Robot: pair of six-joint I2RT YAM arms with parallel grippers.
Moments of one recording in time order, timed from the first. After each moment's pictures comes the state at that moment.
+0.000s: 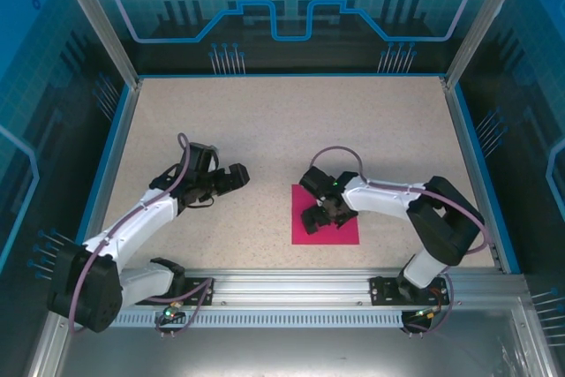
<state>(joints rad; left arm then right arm) -0.30 1.15 0.69 -0.45 0.15 -0.69 0.81 1.65 0.91 -0.69 0.08 0.45</state>
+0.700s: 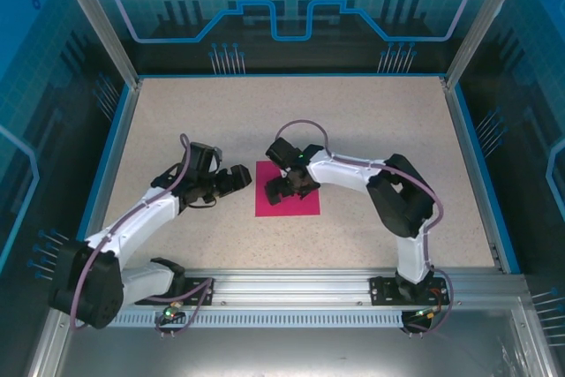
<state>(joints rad) -0.30 1.20 0.69 -0.42 0.27 -0.73 0.81 1.92 1.34 -0.69 0.04 0.42</state>
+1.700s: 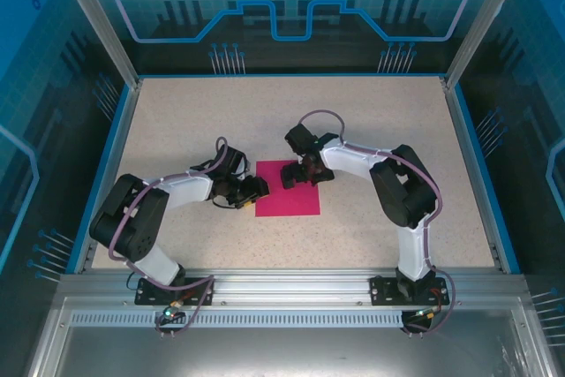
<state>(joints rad) -0.40 1.61 0.73 -0.22 0.42 -0.80 0.66 1.99 1.35 -0.67 0.01 0.43</state>
